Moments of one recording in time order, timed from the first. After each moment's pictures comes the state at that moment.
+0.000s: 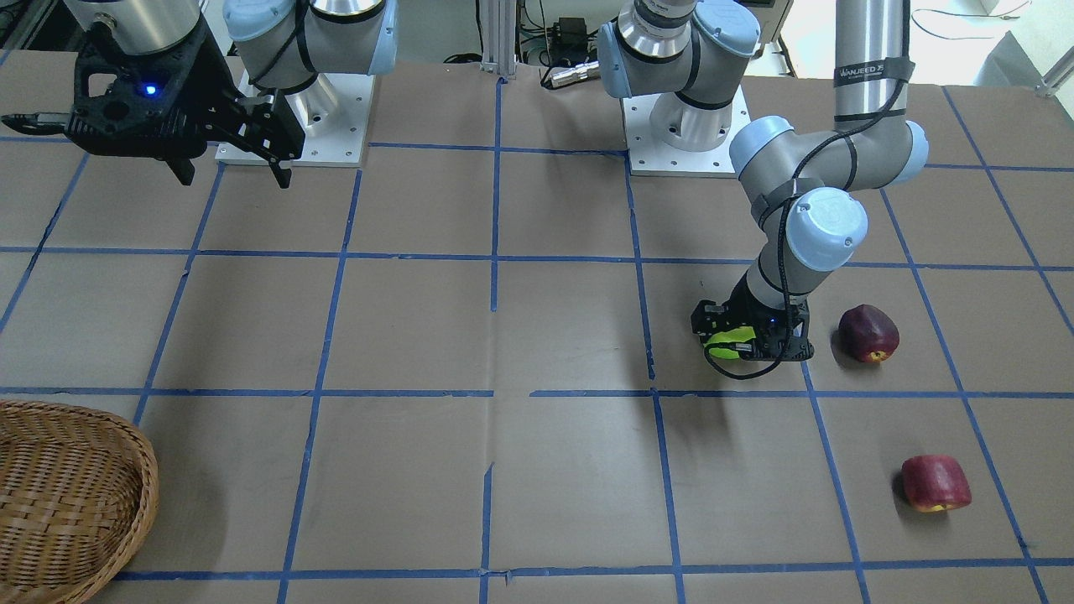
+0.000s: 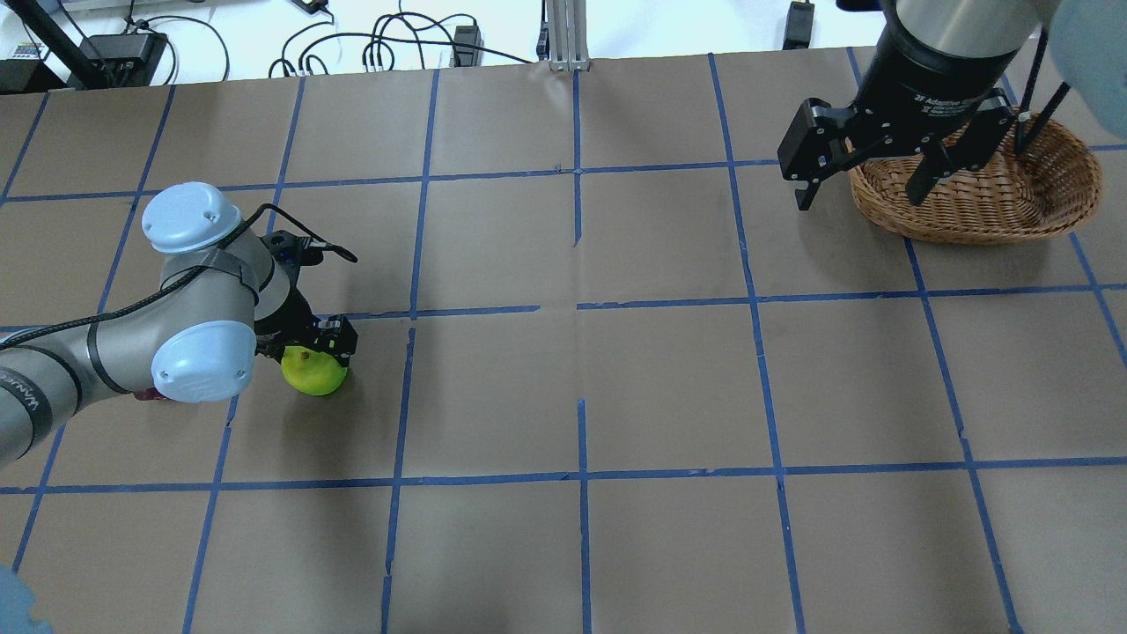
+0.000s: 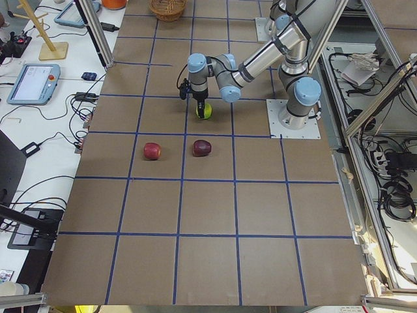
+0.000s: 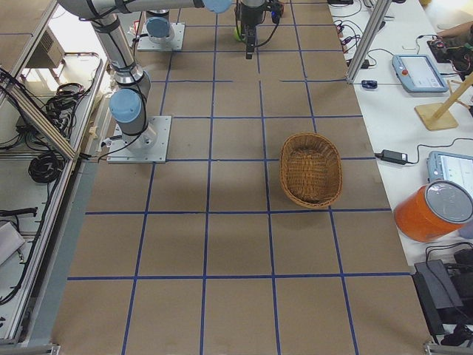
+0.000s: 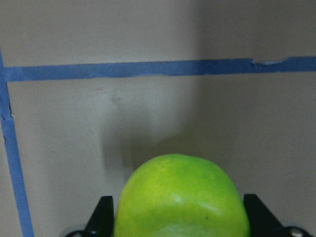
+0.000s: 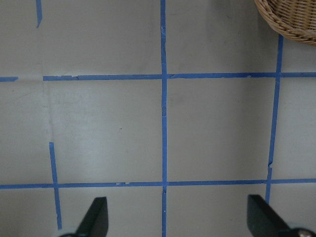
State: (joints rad) left arm -1.36 -1.81 -2.11 -0.85 1.60 0.21; right arm 1.57 -1.60 1.52 -1.46 -1.58 0.00
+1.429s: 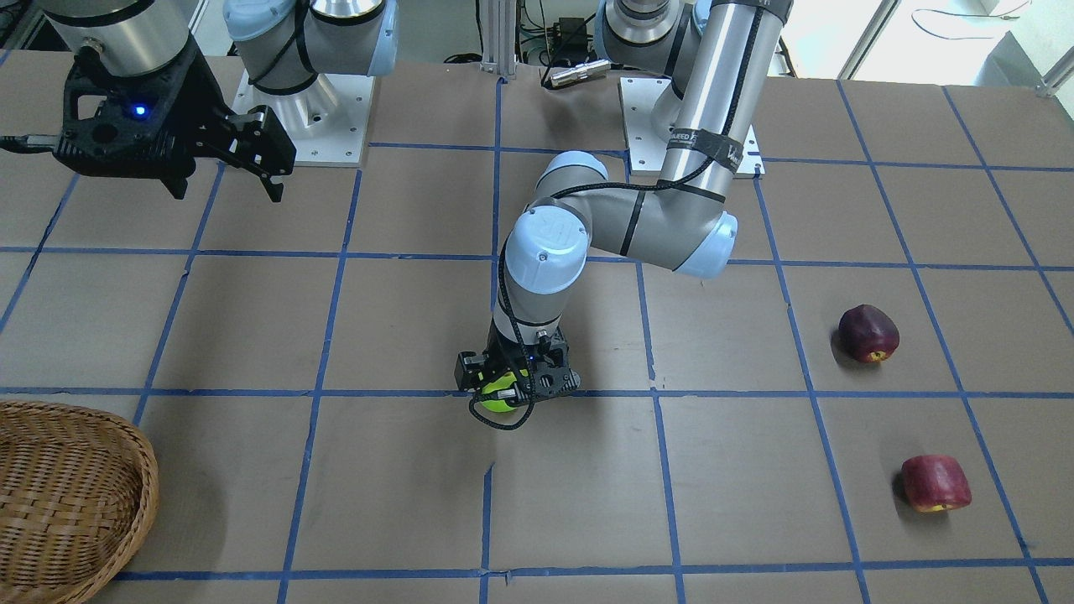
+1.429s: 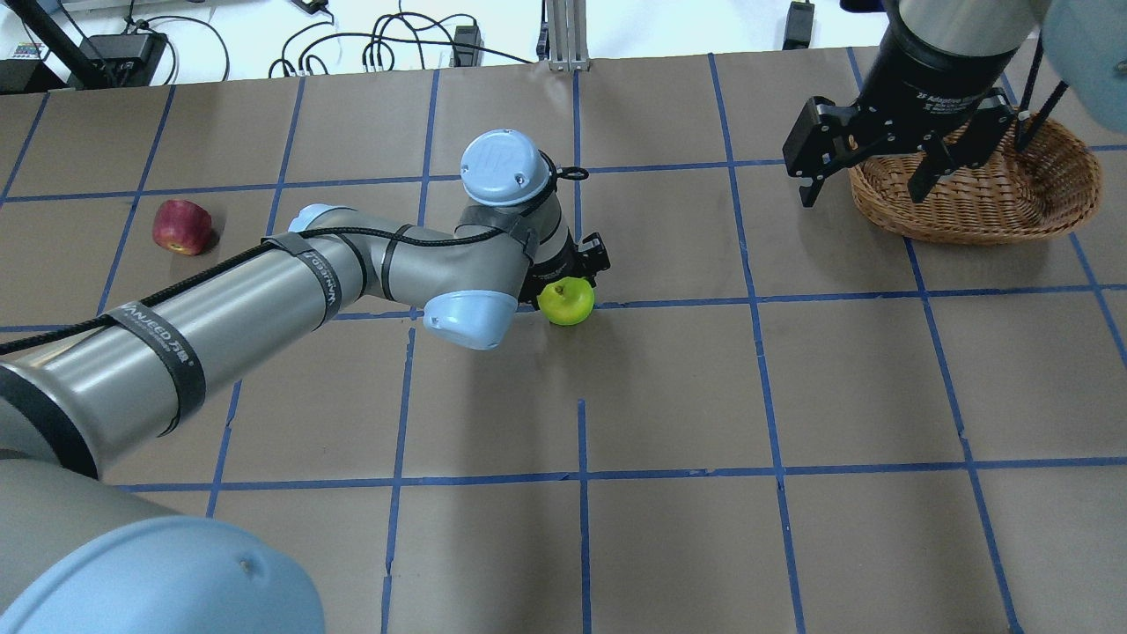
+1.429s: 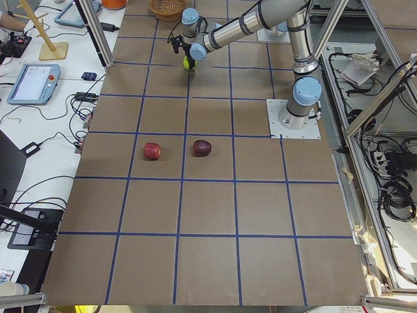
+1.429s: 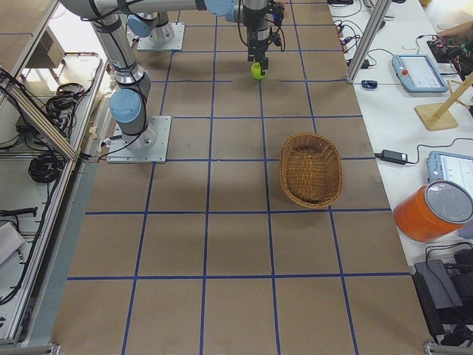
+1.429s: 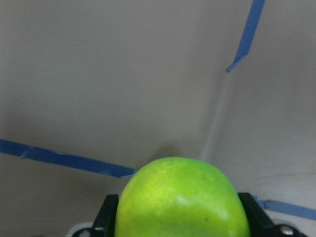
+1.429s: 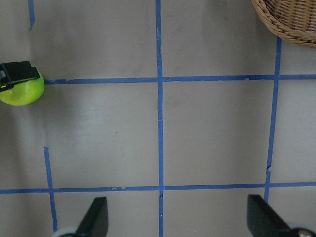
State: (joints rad) left arm -1.90 -2.09 -1.75 -0.74 1.48 -0.66; right arm 1.54 -1.57 1.52 -1.48 -1.58 -0.02
